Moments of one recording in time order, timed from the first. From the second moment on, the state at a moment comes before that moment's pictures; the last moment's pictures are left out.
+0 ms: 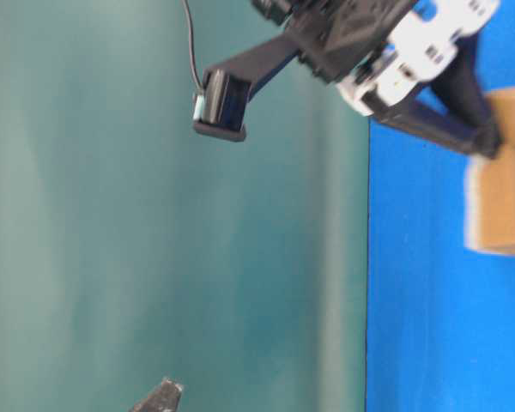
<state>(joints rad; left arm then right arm) 0.06 -0.61 0.98 -0.03 -0.14 0.12 -0.15 0.13 0.75 -0.14 -0.11 0.17</state>
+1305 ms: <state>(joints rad) 0.06 -0.61 0.99 -0.03 -0.14 0.12 0.08 0.15 0.71 -0.09 -0.05 0.25</state>
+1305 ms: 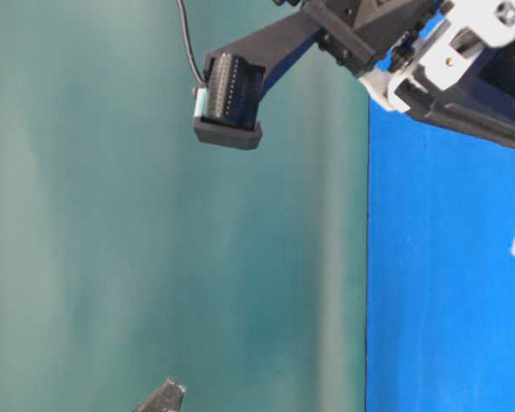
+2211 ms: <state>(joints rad) 0.05 -0.61 0.99 -0.03 -0.14 0.13 -0.15 0.15 0.71 -0.19 -0.07 0.24</state>
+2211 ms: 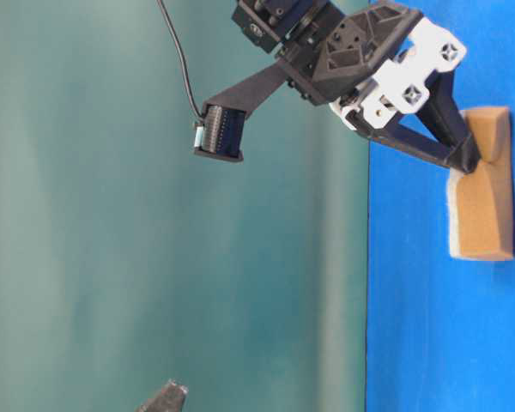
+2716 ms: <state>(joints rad) 0.05 -0.61 0.99 -0.03 -0.14 0.13 -0.13 0.15 0.71 -0.19 -0.08 0.25</state>
